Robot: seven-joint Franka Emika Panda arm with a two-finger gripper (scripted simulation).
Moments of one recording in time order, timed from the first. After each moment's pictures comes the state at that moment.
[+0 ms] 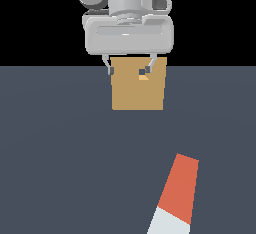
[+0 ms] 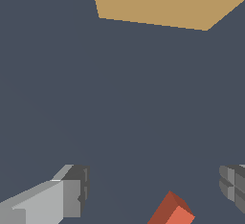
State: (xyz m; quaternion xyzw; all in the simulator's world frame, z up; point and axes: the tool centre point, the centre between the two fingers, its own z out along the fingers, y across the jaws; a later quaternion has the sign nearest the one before) arm 0.005 0.034 0.184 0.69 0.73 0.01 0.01
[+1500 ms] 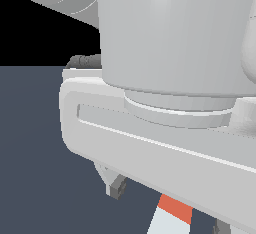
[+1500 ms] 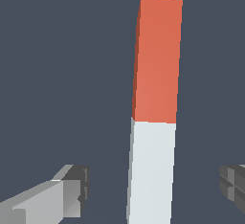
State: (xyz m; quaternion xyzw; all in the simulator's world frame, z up) arm 0.029 -0.221 0.078 0.86 0.51 0.00 0.00
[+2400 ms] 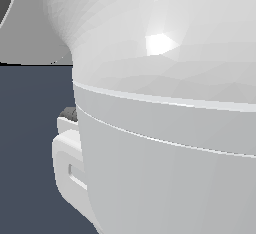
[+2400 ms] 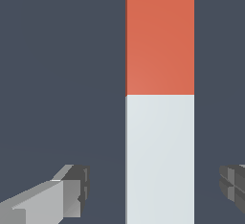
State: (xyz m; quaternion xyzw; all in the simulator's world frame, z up) arm 0.024 -0.244 0.037 0.87 0.49 0.00 0.00
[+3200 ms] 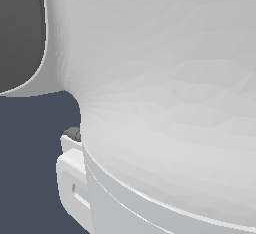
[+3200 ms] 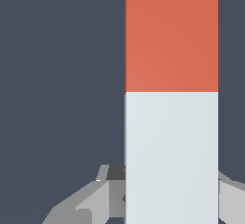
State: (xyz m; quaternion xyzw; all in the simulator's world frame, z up) arm 0.024 -0.244 0.018 0.87 0.49 0.00 0.00
